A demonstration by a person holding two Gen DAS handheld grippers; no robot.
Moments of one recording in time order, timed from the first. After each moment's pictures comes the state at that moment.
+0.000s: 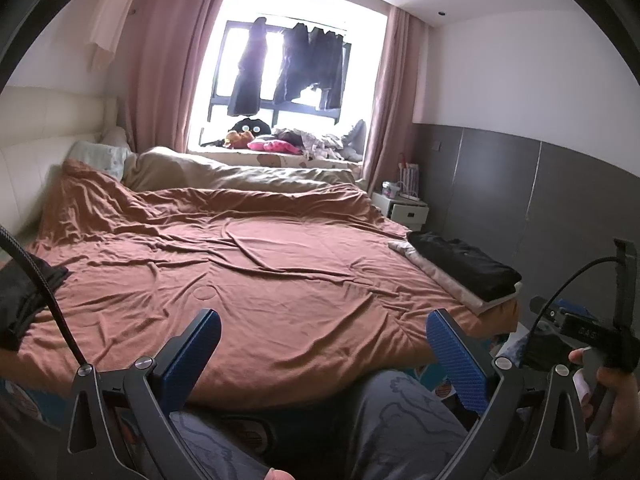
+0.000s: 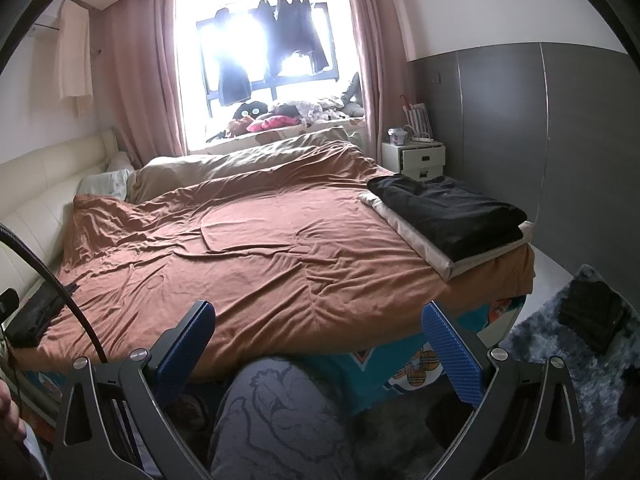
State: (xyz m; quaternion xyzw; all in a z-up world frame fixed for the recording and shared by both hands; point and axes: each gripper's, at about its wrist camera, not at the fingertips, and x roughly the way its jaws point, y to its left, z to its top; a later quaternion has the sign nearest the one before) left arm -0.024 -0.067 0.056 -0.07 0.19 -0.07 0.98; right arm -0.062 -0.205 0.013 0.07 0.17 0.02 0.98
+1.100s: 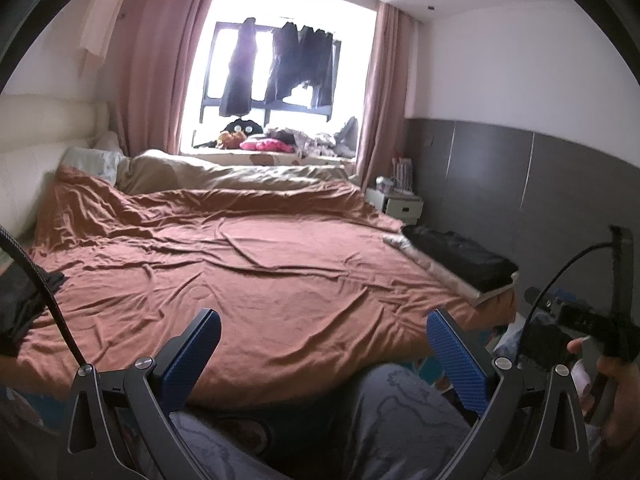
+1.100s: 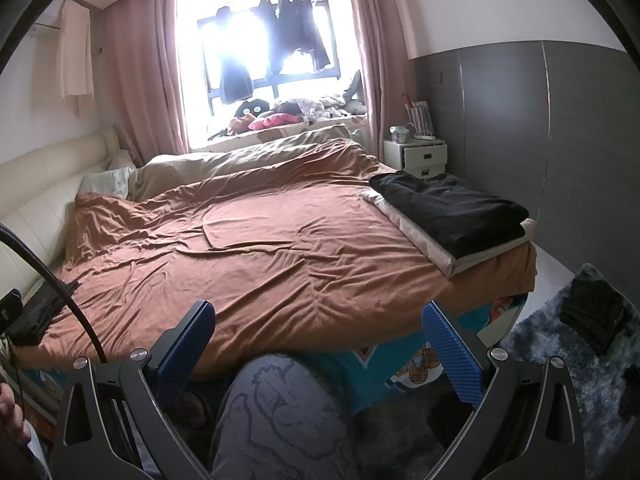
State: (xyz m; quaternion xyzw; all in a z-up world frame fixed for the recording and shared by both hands) left arm -0.022 -0.078 0.052 -0.05 0.20 -0.08 0.98; right arm -0.060 -0.207 0.011 0.07 0.17 0.02 0.98
